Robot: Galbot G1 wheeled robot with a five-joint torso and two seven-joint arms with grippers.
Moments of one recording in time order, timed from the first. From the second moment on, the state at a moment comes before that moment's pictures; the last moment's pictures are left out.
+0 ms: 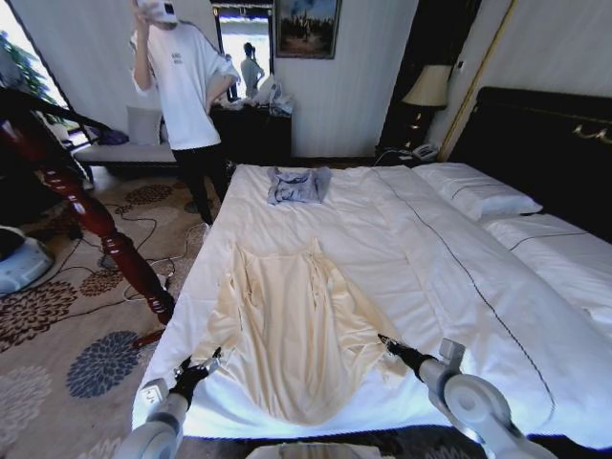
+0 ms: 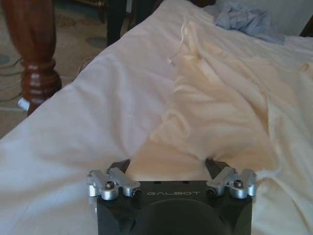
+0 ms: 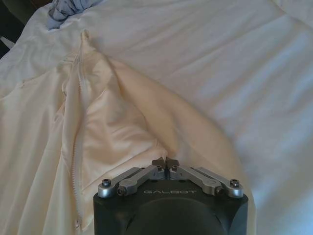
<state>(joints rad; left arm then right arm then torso) 1.74 -1.07 -0.51 -2.05 -0.76 0.19 -0.31 -1.64 0.93 0.63 2.10 1.21 -0.48 0.33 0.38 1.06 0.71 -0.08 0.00</state>
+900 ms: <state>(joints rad) 1.79 -1.07 -0.54 -2.09 -0.73 0.17 -0.28 -1.66 0.93 0.62 2.12 1.17 -0.48 0.36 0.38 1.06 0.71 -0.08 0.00</state>
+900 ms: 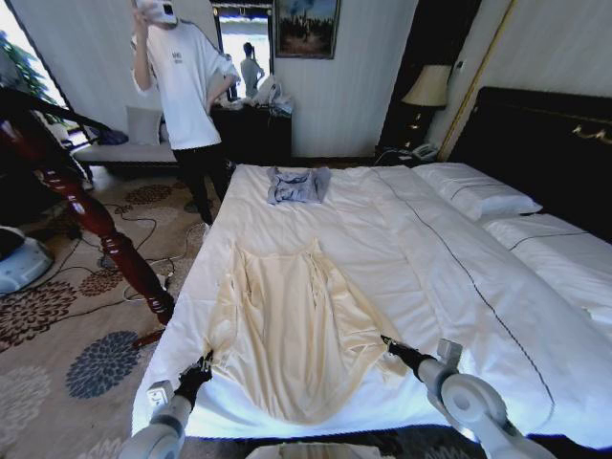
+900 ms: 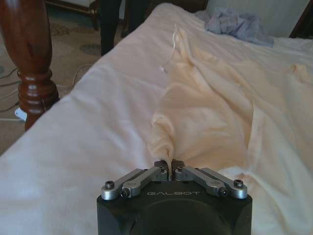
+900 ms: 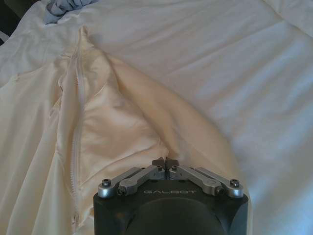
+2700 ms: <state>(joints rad) 2.22 -1.15 -0.83 -2.31 -0.68 0.13 -0.27 -2.07 0.91 0.79 2.39 0.87 -0.58 0.41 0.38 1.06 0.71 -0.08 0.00</state>
